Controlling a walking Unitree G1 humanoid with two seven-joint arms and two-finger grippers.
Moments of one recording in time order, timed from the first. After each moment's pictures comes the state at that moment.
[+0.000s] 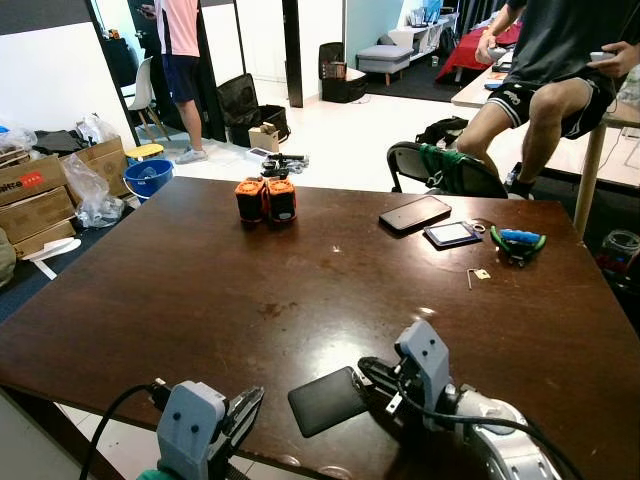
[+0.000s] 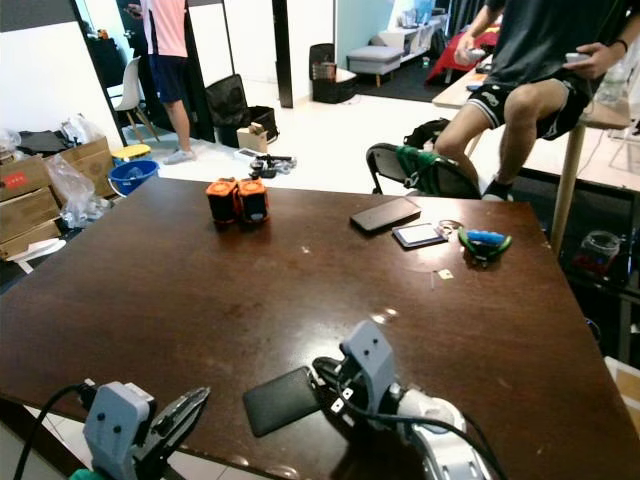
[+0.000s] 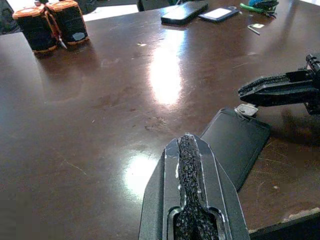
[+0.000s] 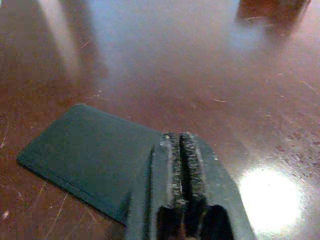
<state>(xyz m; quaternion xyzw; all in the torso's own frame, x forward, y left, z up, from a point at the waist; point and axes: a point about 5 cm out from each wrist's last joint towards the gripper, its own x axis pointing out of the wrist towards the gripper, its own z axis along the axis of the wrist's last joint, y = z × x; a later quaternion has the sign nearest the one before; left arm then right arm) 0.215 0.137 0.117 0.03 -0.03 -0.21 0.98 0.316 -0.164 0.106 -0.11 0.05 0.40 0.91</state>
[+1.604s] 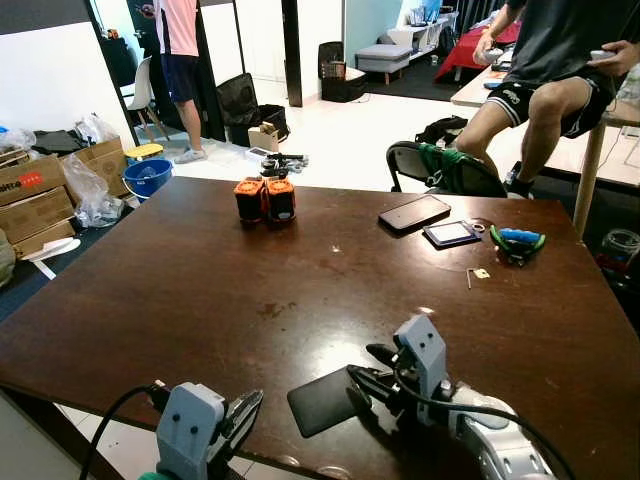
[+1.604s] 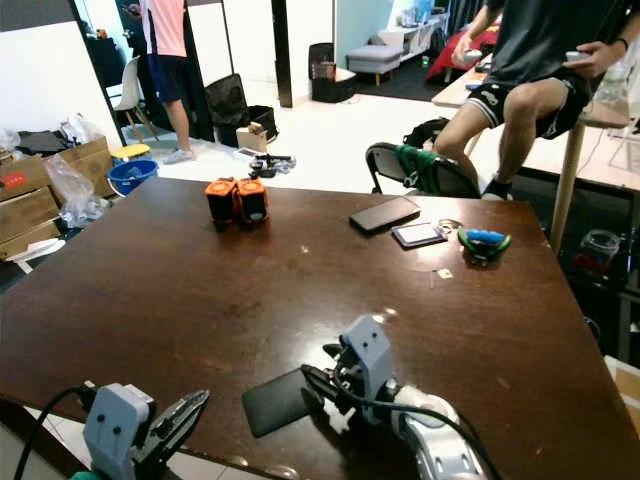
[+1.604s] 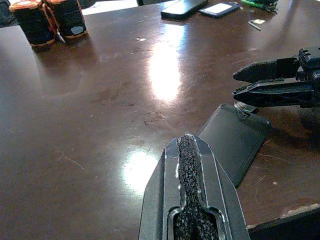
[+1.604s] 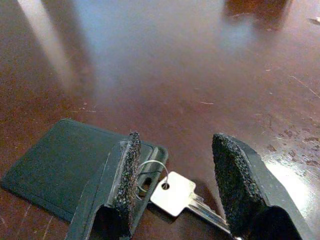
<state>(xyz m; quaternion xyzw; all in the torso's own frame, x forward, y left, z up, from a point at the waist) 0.214 0.137 0.114 0.02 -0.03 -0.21 0.98 0.324 -0.163 0.104 -0.08 0.06 0.37 0.93</state>
